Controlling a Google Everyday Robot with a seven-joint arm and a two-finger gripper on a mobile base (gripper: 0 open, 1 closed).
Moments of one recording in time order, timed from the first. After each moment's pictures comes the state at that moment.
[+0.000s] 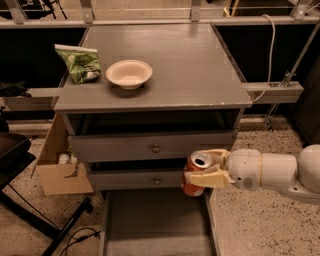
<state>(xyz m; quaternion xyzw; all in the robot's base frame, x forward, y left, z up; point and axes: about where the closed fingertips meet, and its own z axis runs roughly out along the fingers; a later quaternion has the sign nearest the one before) 0.458 -0.099 0.761 -0.41 0.70 0.38 0.46</state>
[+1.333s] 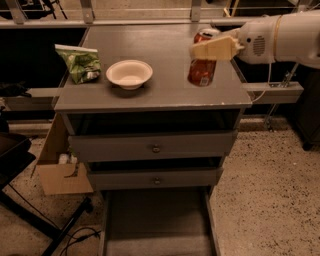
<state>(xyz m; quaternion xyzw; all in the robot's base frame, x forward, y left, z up) 0.613 -0.113 0.999 -0.34 0.74 0.30 0.50</state>
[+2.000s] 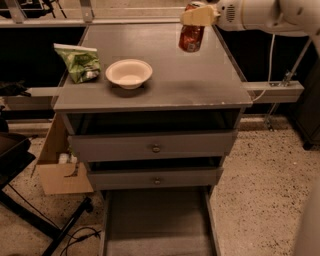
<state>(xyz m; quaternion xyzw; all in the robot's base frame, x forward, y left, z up) 0.764 -0.105 1.013 -0.28 0.75 0.28 0.53</state>
